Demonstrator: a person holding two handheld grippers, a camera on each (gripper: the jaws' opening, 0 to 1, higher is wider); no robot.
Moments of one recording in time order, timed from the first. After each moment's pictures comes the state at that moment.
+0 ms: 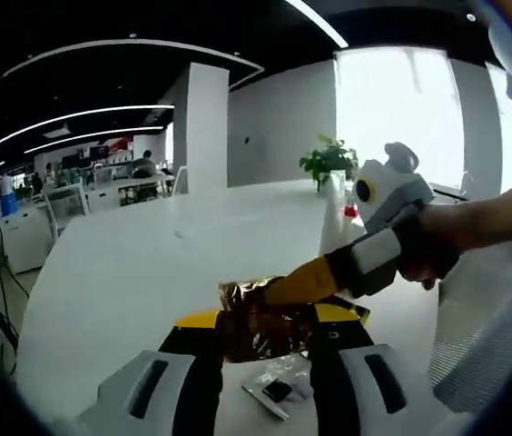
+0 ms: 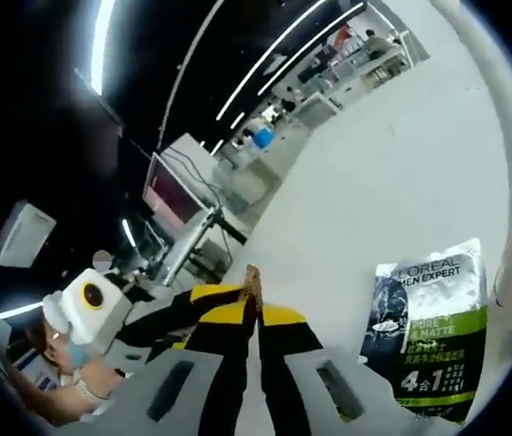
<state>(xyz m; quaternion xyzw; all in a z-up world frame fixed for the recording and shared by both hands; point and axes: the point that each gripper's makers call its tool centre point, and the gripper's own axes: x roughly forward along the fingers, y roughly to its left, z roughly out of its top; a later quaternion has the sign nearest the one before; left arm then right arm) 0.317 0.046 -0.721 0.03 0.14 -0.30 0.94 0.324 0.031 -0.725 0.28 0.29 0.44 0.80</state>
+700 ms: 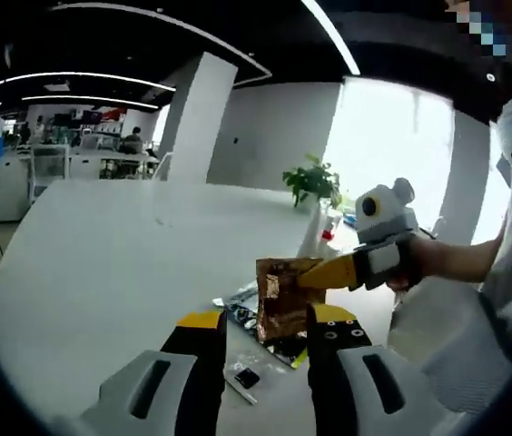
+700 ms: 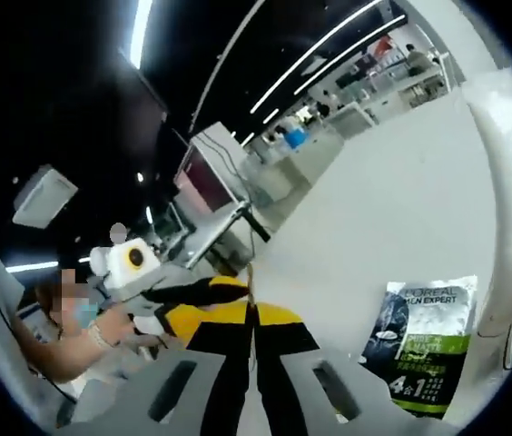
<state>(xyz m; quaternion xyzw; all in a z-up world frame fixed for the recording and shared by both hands) 0.288 0.057 -0.697 -0.10 0.17 -0.39 0.90 0.293 0.014 -0.691 0.20 0.24 0.52 0.80</state>
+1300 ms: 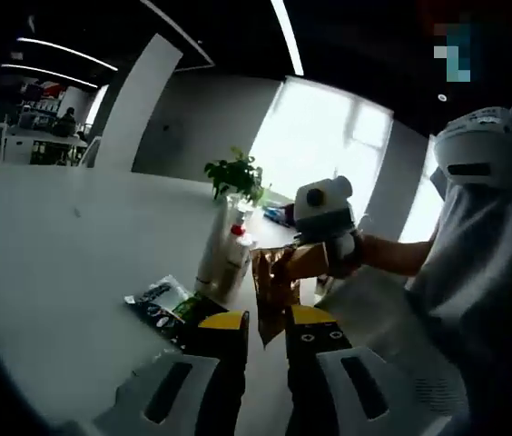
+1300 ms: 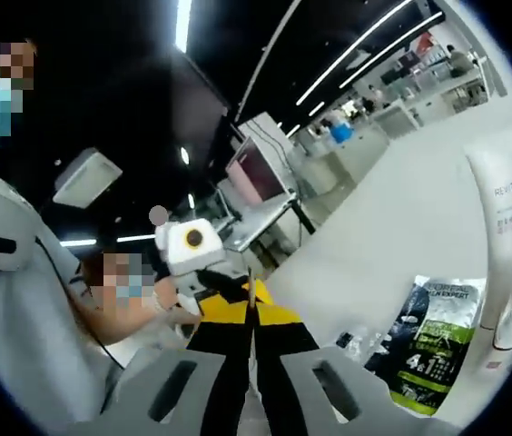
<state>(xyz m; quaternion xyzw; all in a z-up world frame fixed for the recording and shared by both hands) 0.242 0.006 -0.683 -0.11 0.18 -0.54 0.81 0.239 -0.009 -0.666 0.21 0.23 0.61 0.73</state>
